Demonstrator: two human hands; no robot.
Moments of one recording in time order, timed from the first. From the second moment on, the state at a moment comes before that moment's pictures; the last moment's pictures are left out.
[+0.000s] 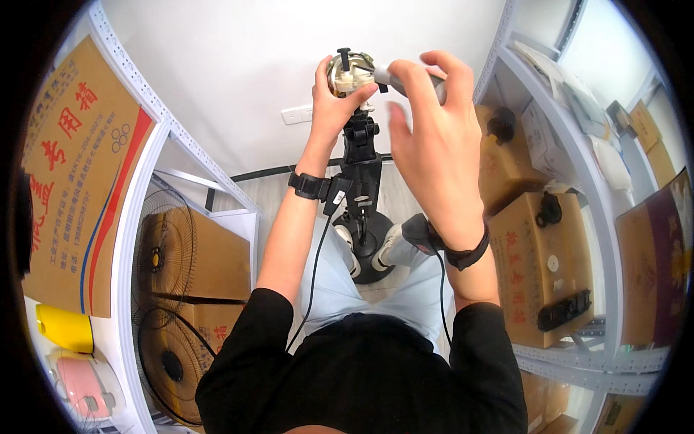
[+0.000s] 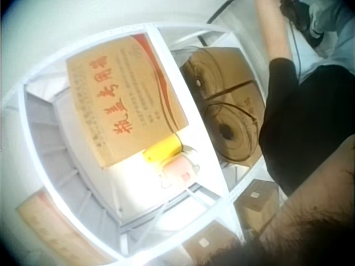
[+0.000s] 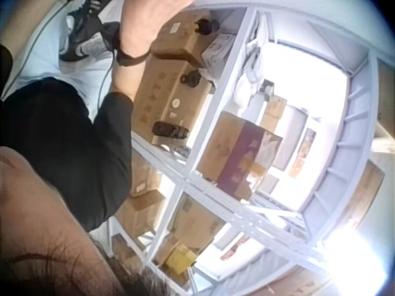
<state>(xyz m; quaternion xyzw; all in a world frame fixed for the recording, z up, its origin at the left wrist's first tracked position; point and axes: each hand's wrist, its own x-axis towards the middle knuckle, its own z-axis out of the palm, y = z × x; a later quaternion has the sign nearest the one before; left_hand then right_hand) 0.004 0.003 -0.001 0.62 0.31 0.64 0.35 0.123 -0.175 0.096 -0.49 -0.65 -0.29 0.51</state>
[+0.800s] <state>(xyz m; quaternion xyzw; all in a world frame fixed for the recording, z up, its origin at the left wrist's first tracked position) 0.007 0.003 0.003 0.61 0.28 0.64 0.37 0.121 -0.185 0.100 -0.55 -0.65 -0.23 0.48</state>
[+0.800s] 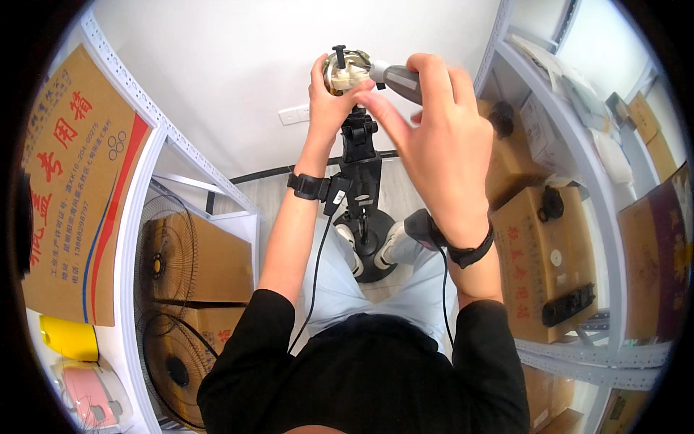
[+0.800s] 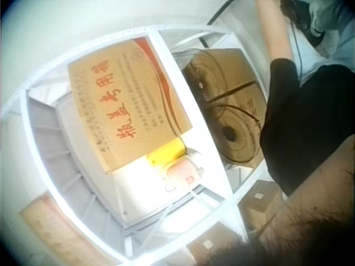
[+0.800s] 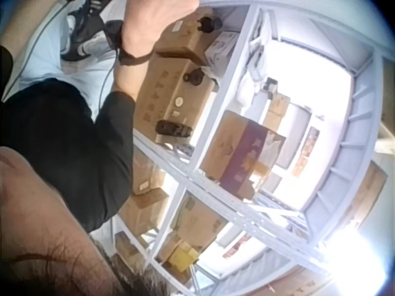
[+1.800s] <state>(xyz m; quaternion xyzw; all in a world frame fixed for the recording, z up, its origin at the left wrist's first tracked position) 0.006 0.004 0.005 0.62 0.27 0.64 0.37 0.131 -0.172 0.100 -0.46 -0.68 -0.32 0.47</state>
